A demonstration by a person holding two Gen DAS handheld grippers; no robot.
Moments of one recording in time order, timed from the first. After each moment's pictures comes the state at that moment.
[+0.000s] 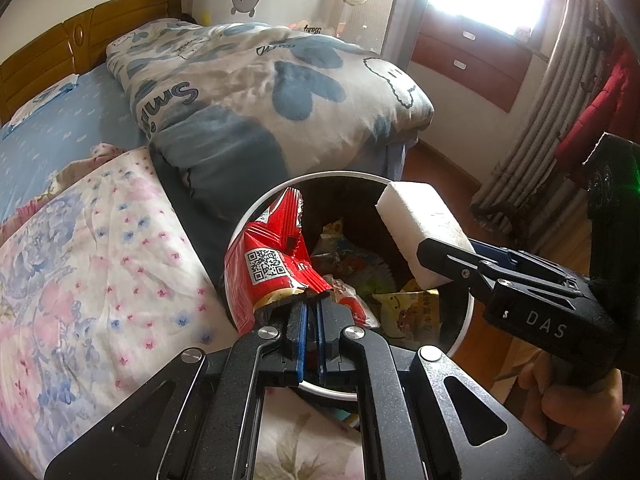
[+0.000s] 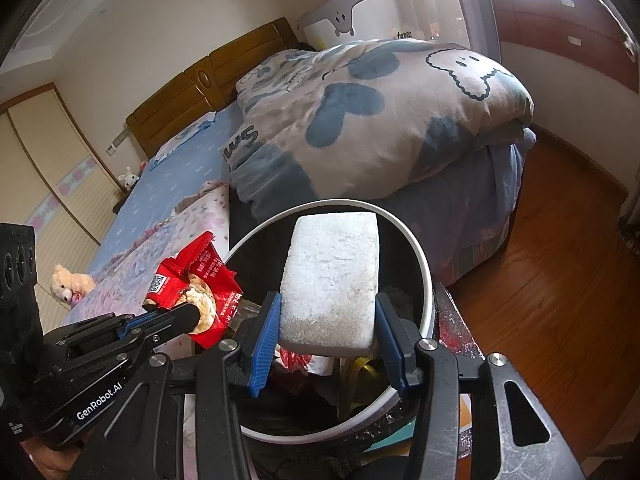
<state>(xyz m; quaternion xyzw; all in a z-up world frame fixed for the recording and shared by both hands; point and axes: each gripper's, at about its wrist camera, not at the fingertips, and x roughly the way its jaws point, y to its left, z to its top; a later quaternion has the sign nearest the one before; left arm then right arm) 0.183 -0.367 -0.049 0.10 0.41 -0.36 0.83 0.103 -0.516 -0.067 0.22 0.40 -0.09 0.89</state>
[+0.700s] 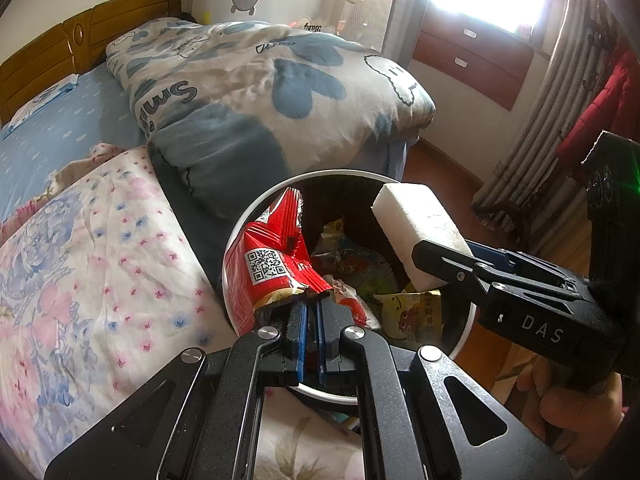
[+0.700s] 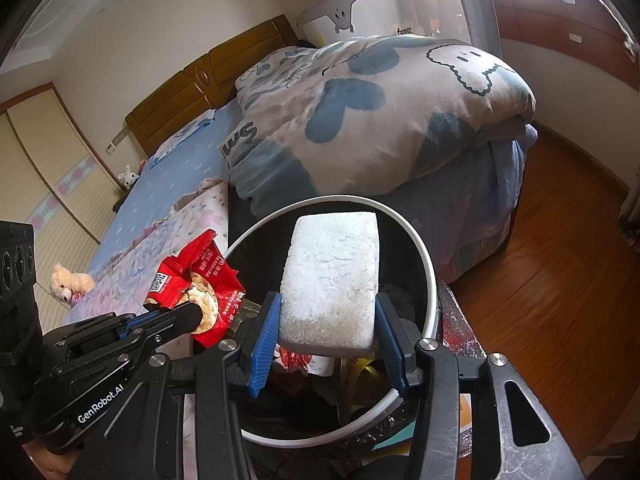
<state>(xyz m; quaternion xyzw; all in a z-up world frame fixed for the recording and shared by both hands) 0.184 -0.369 -0.051 0.11 0.42 -0.36 0.83 0.107 -0.517 -0.072 0.22 0.40 -0.09 0.88</state>
